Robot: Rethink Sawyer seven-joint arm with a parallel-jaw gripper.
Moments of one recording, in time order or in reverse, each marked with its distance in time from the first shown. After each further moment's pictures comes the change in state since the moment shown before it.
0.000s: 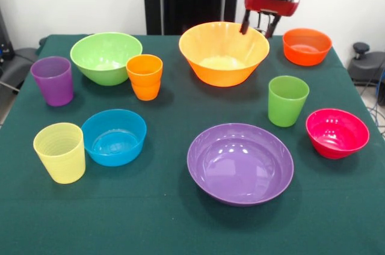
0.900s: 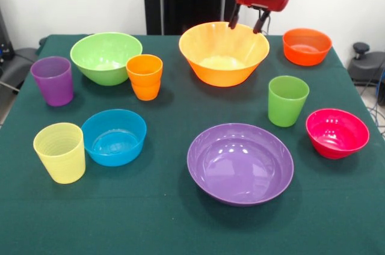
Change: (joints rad) arm 0.029 -0.008 -0.047 -0.012 -0.095 0.037 0.000
